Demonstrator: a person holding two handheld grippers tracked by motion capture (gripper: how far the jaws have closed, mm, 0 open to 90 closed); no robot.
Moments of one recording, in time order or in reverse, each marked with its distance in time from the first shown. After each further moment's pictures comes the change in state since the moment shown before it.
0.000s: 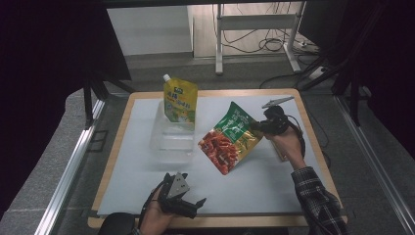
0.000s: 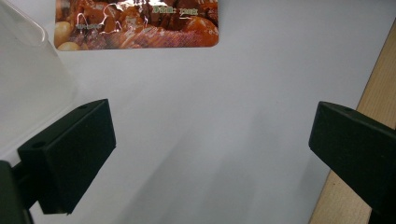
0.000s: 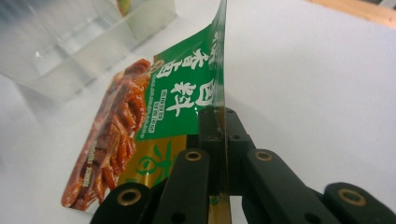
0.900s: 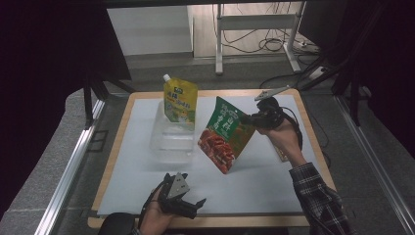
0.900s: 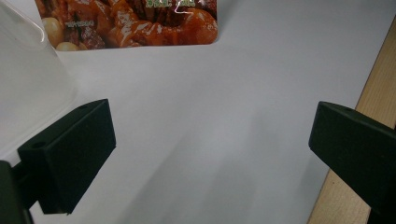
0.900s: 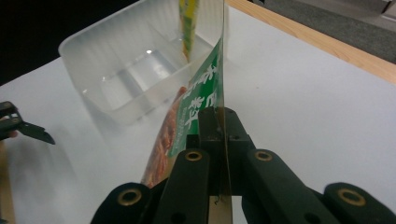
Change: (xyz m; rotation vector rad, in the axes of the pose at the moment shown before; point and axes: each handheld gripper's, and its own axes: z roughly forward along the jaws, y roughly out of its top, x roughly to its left) left arm -0.001 0.000 0.000 -0.001 -0.002 0.005; right arm 0.046 0.042 -0.027 -0.051 0.087 -0.096
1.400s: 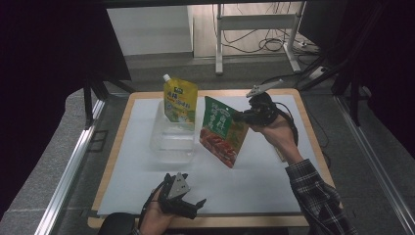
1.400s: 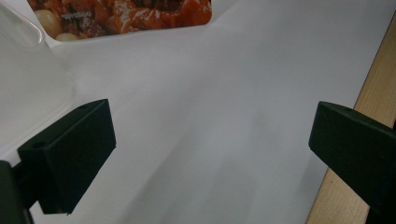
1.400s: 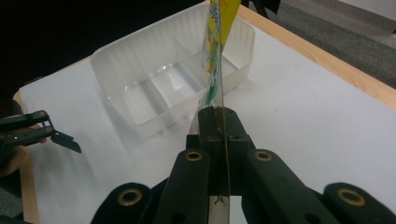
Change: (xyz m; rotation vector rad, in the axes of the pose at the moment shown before) left arm -0.001 0.000 0.000 0.001 0.000 0.002; right arm 0.026 0.027 -0.004 -0.007 0.027 -0.070
